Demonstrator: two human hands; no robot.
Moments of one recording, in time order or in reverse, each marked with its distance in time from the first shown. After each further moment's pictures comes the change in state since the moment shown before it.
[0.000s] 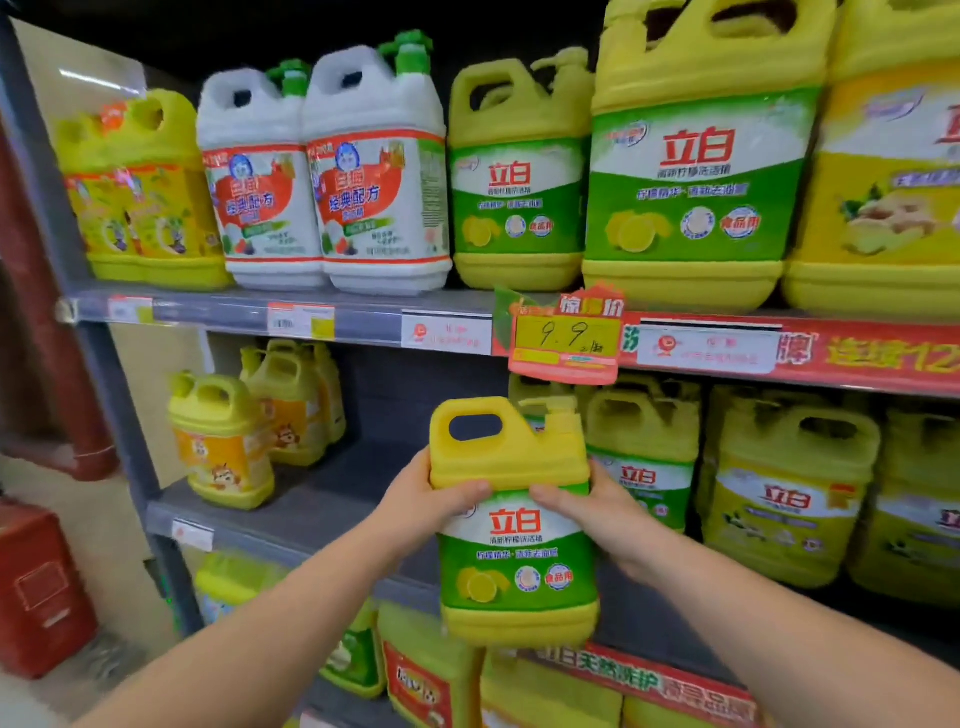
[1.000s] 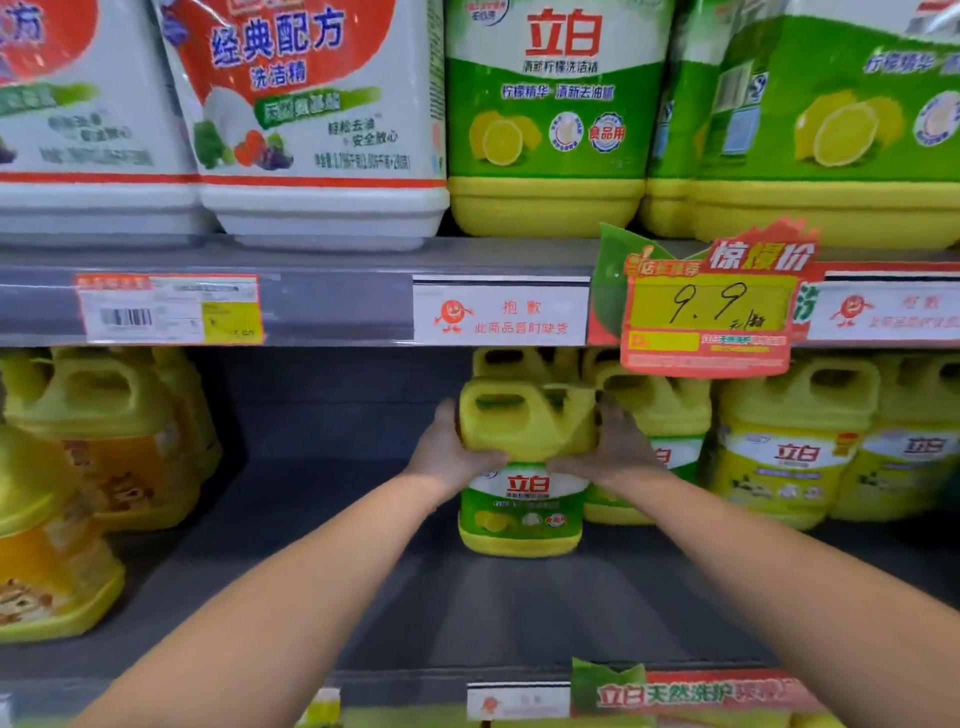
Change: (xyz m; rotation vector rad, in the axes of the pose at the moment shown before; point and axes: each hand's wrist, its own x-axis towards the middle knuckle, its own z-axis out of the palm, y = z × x) left_hand 0.199 -0.069 0.002 0.275 -0.285 0.094; right_hand 0.128 0.019 0.002 -0.754 0.540 0.131
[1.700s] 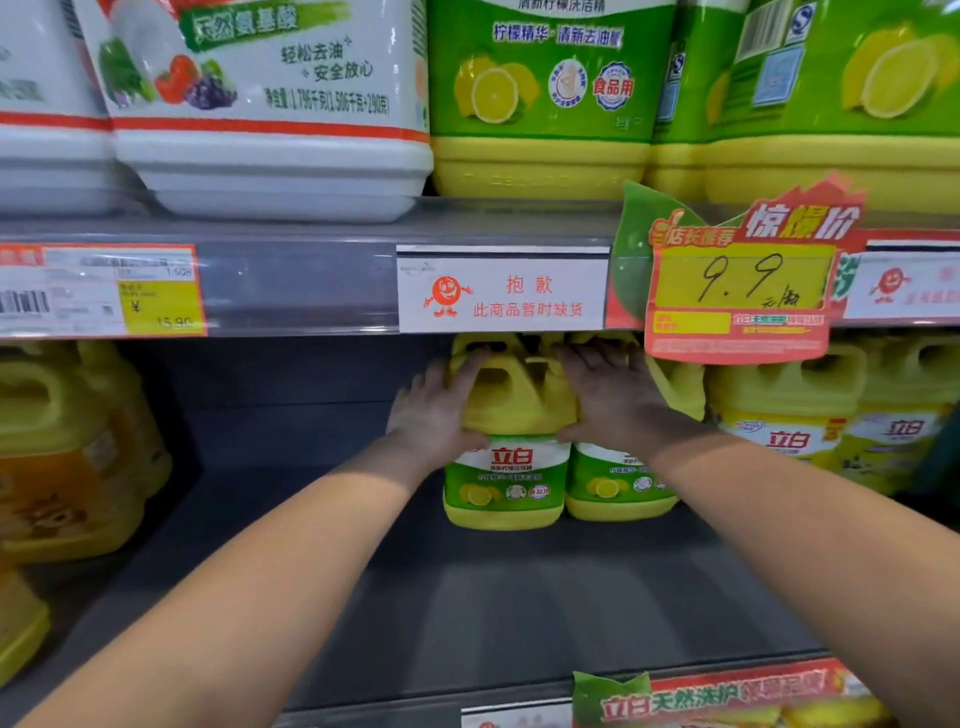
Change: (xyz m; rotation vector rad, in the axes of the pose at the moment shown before) left_hand 0.056 0.000 -0.003 0.872 0.020 0.362; right_hand 0.045 -0.008 -0.021 -0.844 0.103 -0.319
